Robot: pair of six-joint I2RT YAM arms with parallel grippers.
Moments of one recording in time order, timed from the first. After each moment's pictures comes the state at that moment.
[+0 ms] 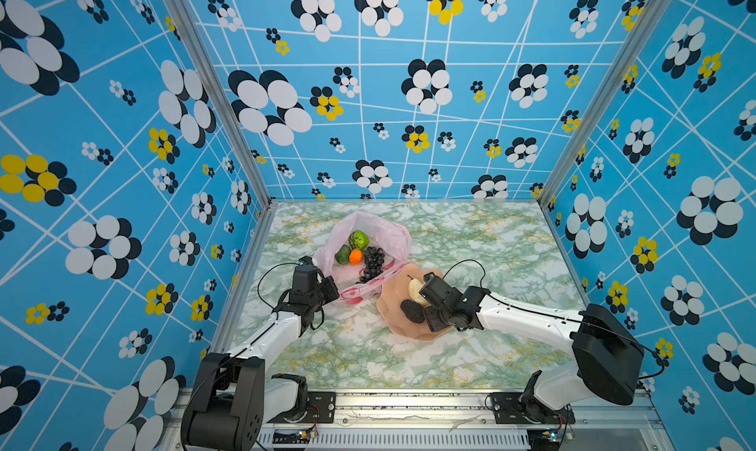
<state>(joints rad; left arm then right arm) -0.12 1.21 0.46 0.02 0.14 -0.56 0.90 1.52 0.91 -0.61 0.27 0.40</state>
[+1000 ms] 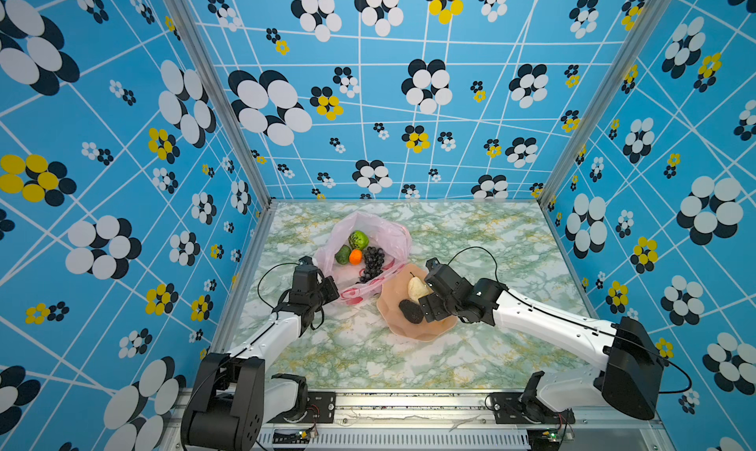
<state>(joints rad) -0.12 1.21 0.46 0.02 0.14 -0.56 0.89 1.40 1.03 -0.69 0.30 0.38</state>
